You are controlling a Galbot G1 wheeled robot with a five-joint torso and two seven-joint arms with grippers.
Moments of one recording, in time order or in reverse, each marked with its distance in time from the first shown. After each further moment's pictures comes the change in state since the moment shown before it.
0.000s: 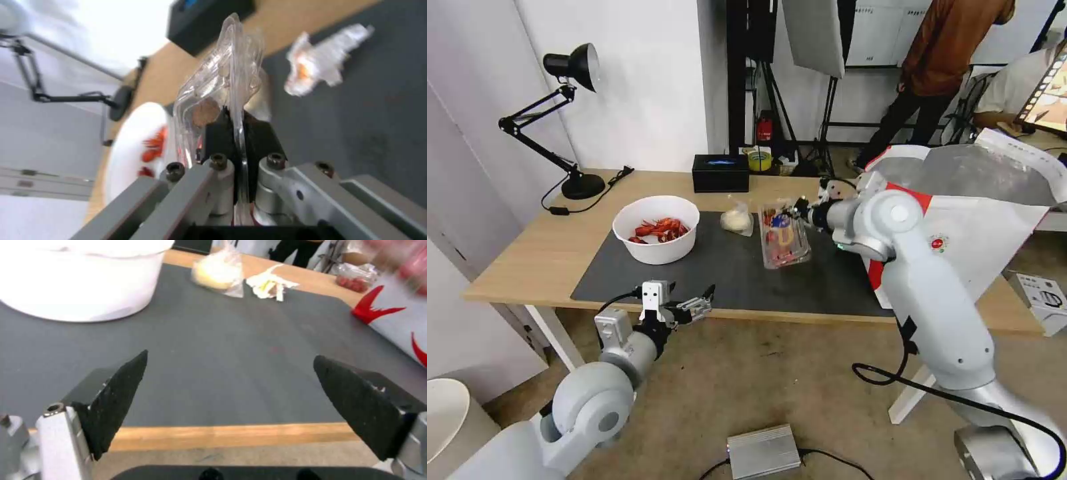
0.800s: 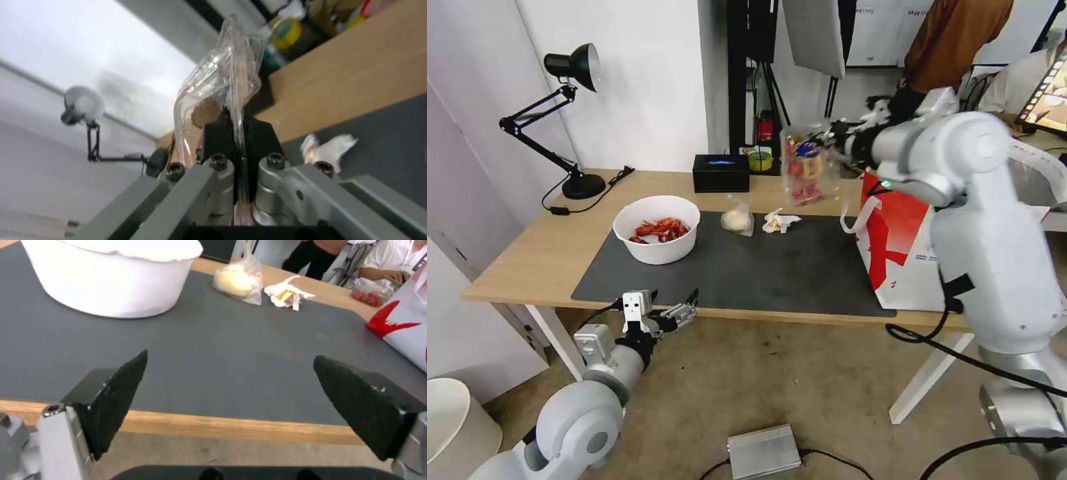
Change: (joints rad) left arm 0.112 -0.053 -0.095 -0.045 0.038 -0.004 -0.005; right arm 0.174 -0.131 0.105 0.056 0.137 0.056 0.092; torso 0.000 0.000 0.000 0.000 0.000
